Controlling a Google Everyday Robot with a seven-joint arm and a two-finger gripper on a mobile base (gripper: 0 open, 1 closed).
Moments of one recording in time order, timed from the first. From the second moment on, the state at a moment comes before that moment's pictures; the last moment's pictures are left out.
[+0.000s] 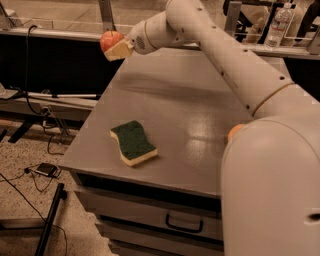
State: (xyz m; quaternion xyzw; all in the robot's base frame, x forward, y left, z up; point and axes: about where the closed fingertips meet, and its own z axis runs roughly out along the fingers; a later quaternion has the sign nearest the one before) arm 0.787 0.118 0.923 -0.46 0.72 0.25 0.46
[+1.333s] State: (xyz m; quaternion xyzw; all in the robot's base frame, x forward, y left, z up) arm 0.723 0.034 0.990 -0.47 0.72 0.36 0.38
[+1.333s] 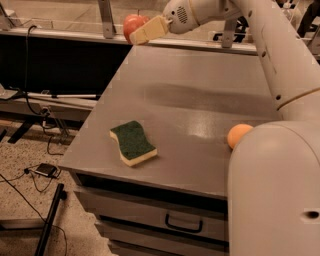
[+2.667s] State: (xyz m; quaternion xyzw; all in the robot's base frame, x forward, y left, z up) arm 0.653 -0.013 1.009 -0.55 0.66 0.35 0.37
